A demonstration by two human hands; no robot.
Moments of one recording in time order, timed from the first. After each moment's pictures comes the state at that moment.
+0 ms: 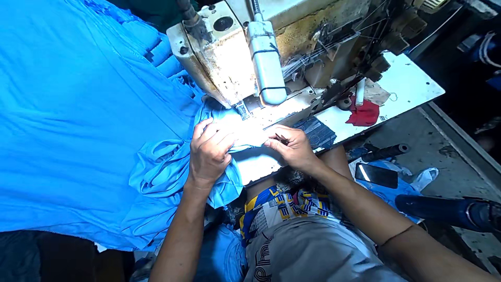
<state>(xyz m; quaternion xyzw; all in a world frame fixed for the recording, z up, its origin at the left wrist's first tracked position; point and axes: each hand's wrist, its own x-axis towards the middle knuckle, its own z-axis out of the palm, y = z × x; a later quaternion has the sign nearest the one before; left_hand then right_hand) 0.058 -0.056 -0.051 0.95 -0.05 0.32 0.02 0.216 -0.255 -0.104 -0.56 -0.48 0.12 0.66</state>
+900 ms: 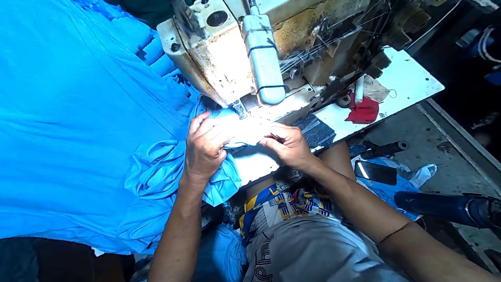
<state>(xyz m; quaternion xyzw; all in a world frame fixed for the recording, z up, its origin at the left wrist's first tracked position) 0.068 -0.044 -0.048 0.94 -0.07 0.32 0.06 0.216 -0.248 -0.104 -0.56 -0.50 0.09 0.66</state>
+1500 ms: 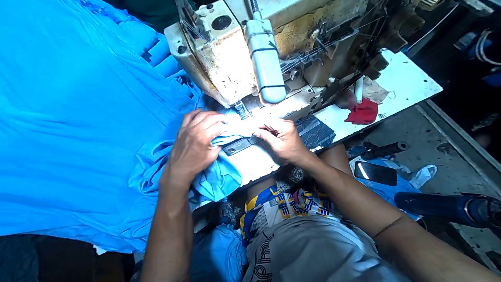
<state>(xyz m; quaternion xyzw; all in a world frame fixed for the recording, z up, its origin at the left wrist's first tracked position) 0.058 -0.024 -0.019 0.98 -0.06 0.19 0.03 0.218 -0.230 -0.099 -0.58 -0.49 0.07 0.65</state>
